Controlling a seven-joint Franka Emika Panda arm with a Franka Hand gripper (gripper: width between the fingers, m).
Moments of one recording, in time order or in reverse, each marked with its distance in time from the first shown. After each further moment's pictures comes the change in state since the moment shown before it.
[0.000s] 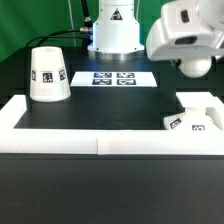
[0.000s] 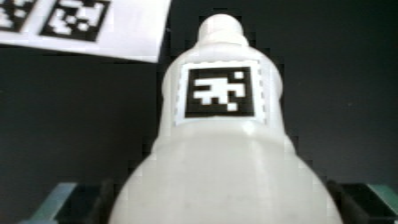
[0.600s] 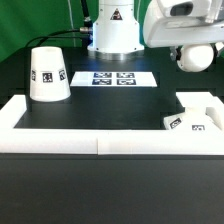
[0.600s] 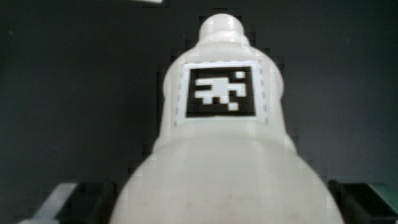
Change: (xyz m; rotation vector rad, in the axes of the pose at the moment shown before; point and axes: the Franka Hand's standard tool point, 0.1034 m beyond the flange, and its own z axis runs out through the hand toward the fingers) arm 0.013 0.002 -0.014 0.004 0.308 0.001
